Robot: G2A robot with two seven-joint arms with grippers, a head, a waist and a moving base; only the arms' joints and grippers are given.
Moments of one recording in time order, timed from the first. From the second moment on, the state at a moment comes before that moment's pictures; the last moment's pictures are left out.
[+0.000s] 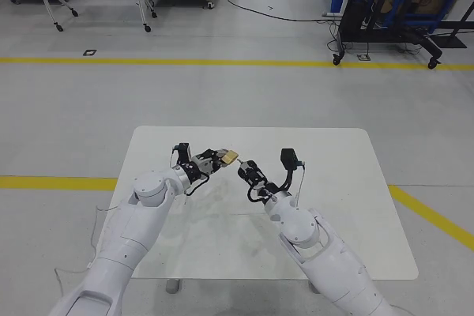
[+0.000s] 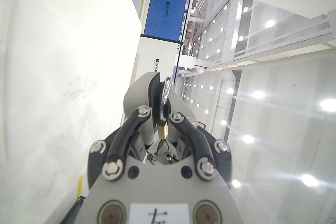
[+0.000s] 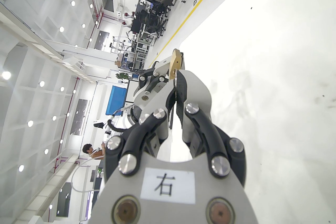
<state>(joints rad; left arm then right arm) 0.96 -1.33 -1.12 -1.05 -0.49 0.08 -0.68 -1.31 -1.34 0.99 -1.65 -0.08 0.27 0.05</state>
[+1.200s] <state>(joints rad) 0.97 -1.33 -1.13 -1.06 -0.47 0.07 -0.66 -1.33 -1.37 1.00 -1.67 -0.09 0.27 0.06</state>
